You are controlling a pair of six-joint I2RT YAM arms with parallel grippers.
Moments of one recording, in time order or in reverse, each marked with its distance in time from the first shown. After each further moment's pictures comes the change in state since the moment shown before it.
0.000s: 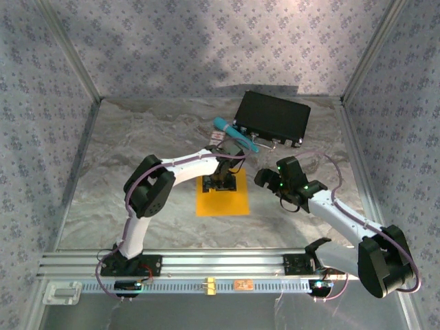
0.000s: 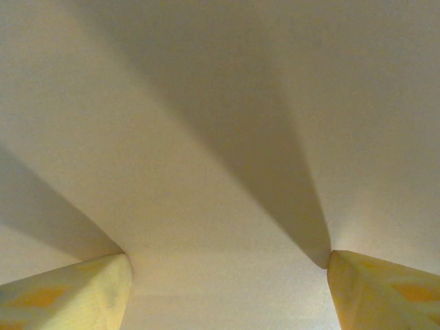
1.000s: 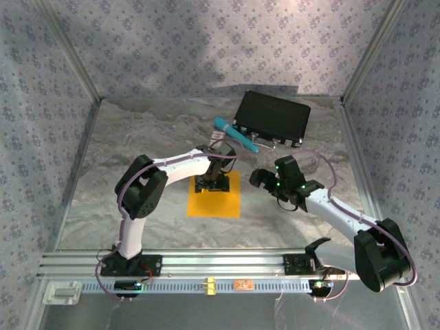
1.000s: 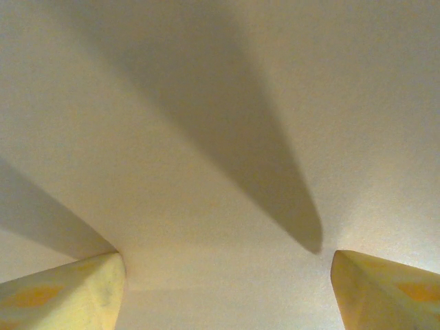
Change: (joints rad) left arm 0.043 -0.070 -0.097 0.025 0.021 0.069; right arm 0.005 0.048 -0.013 0.090 -0.098 -0.027
